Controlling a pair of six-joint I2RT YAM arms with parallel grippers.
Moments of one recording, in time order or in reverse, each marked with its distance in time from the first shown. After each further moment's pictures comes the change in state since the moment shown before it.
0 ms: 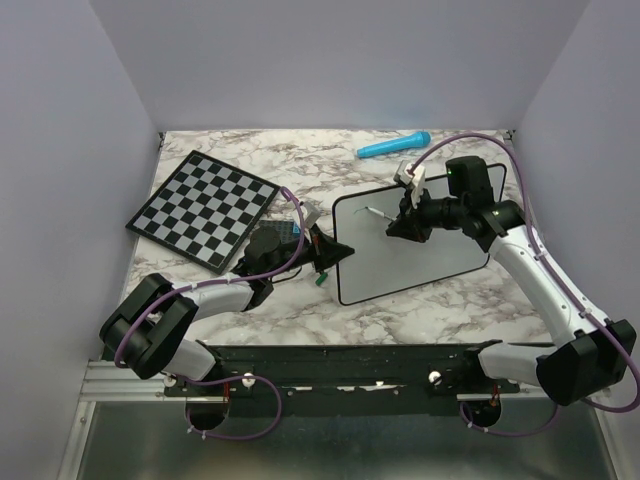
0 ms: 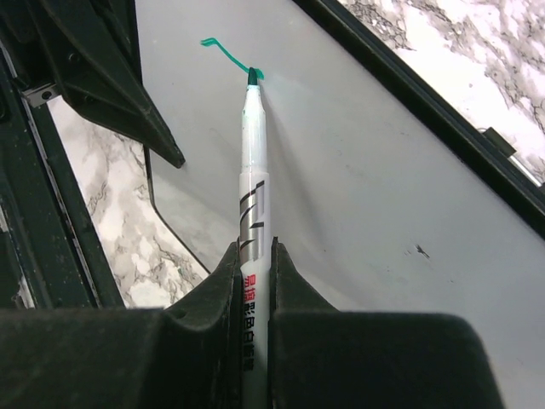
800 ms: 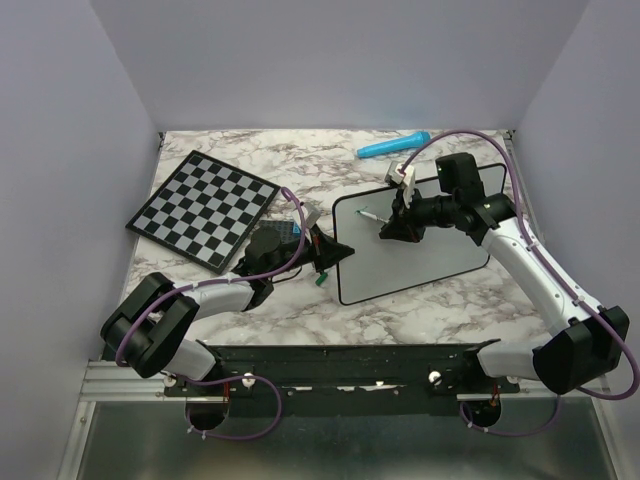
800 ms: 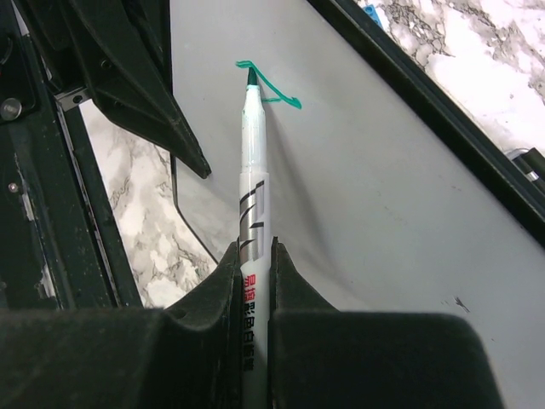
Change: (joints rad) left arm 0.000 0.008 0.000 0.006 0.000 0.006; right arm 0.032 0.062 0.044 -0.040 -0.052 -0.020
